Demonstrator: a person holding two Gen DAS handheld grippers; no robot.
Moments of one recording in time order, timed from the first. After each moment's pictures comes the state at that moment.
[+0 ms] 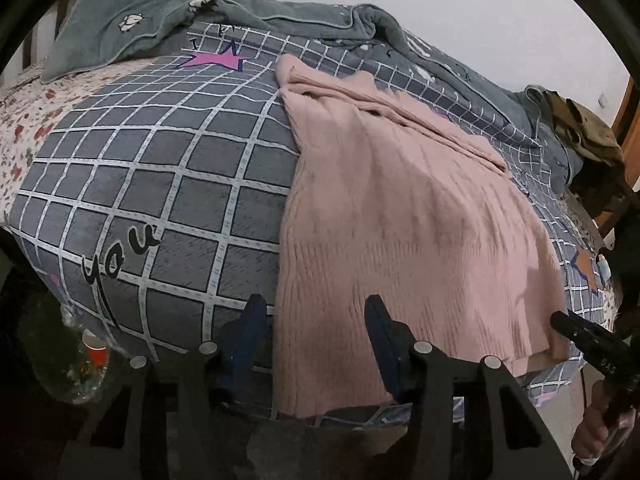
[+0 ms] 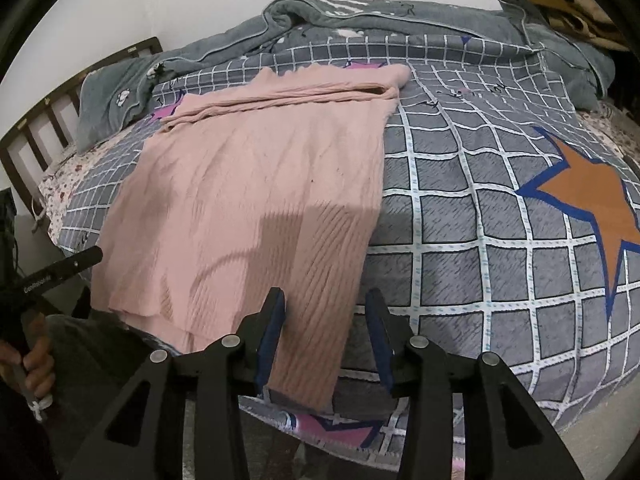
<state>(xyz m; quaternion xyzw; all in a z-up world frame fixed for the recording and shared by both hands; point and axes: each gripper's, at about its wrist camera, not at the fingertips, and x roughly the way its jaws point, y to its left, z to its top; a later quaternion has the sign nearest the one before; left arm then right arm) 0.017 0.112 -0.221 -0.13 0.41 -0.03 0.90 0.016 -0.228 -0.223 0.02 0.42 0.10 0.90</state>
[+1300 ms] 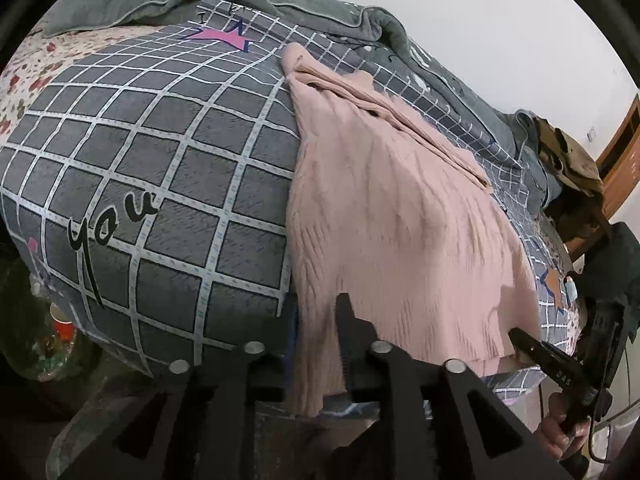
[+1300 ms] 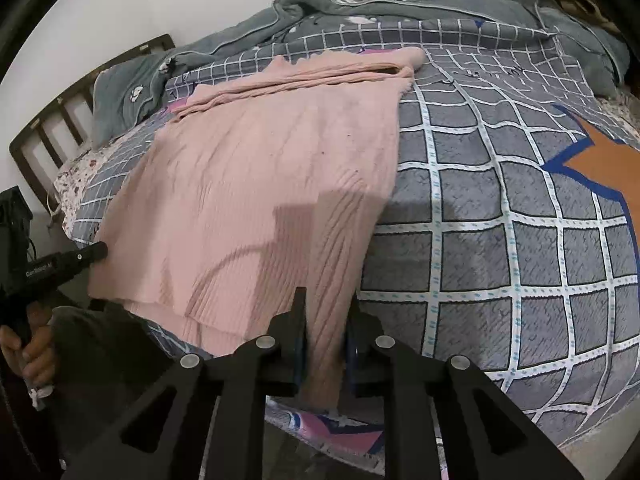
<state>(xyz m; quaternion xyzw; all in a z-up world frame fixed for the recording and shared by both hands) 0.012 0.128 -0.230 -0.20 0.41 -0.07 0.88 0.021 -0.228 -0.239 0.04 0.43 0.15 0.89</state>
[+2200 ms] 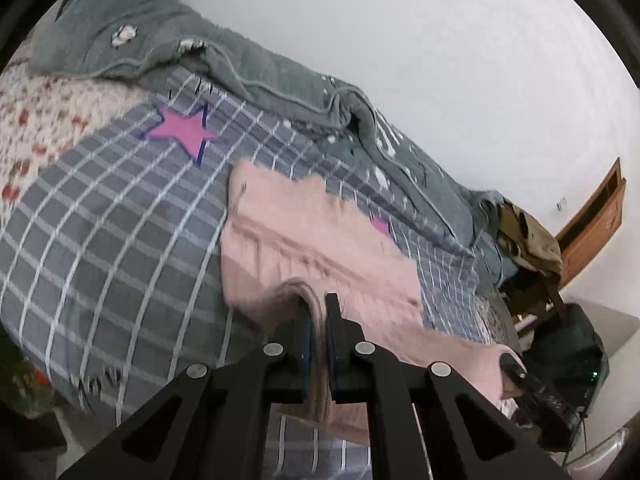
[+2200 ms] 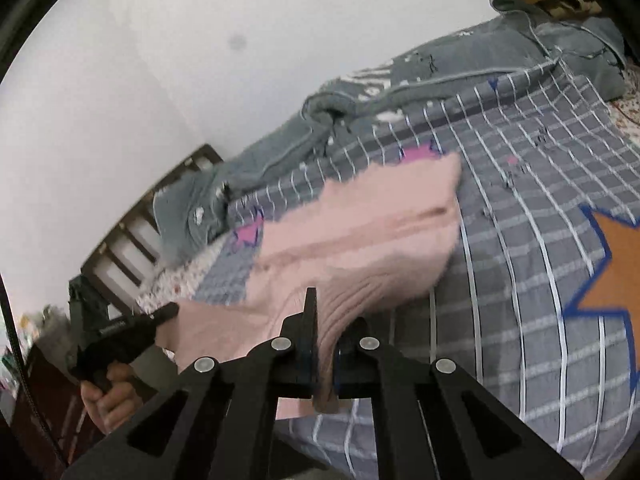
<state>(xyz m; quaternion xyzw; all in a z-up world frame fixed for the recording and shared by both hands) 0.086 0.150 -0.091 -0.29 0.33 -0.09 0.89 0.075 -0.256 -0.100 0.23 0.32 0.22 0.89</state>
